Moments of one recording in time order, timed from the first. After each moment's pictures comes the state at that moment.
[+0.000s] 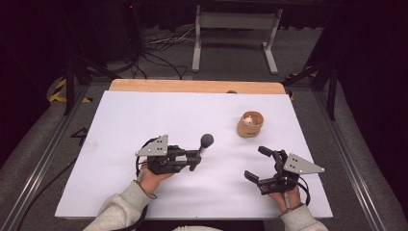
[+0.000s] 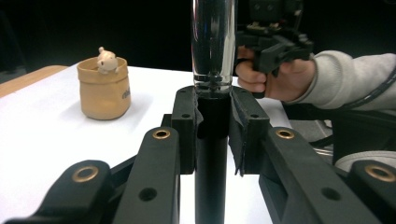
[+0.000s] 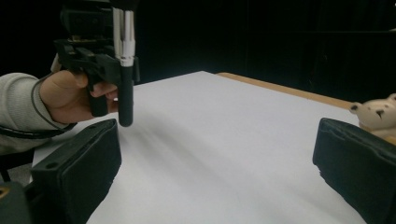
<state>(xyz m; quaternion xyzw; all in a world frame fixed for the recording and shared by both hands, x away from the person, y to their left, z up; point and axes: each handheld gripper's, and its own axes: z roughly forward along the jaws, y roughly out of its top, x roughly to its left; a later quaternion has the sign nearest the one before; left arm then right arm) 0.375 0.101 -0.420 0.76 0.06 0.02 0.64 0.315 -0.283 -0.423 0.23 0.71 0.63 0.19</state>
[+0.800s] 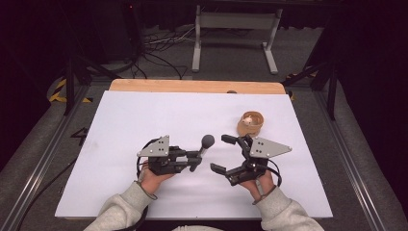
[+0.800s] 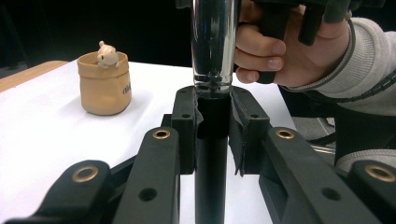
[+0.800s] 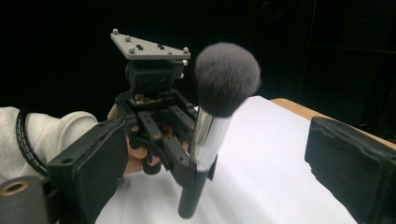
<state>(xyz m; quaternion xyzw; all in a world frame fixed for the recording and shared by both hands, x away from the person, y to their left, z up) 0.375 0.099 -0.422 0.77 0.06 0.02 0.63 0.337 -0.191 -0.372 0.15 0.73 0.65 0.13</state>
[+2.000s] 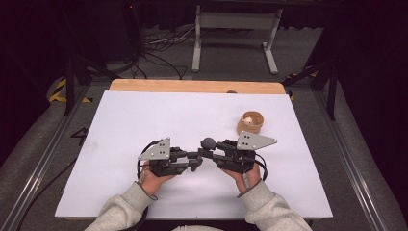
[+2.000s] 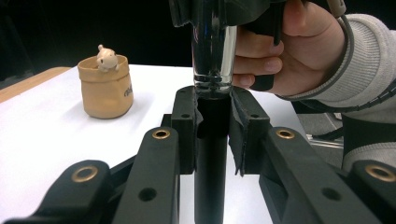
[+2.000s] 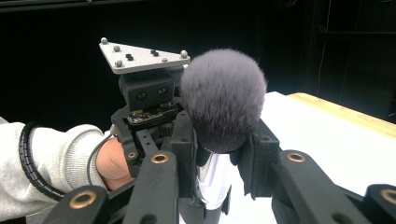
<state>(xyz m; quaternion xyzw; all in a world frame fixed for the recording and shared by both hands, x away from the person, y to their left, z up) 0.372 0.096 -0.425 0.77 0.05 0.04 0.64 0.351 -0.166 -0.373 0.16 0.74 0.65 0.09</state>
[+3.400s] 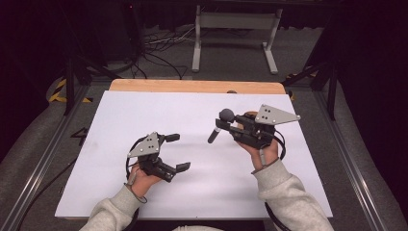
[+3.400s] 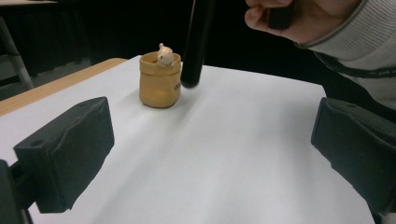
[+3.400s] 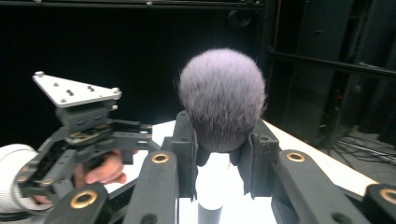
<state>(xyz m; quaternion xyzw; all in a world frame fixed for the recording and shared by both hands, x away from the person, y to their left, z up) 0.369 0.124 -0.414 0.76 0.14 0.09 0.63 0.380 -0.201 -0.312 0.18 0.73 0.63 0.18</state>
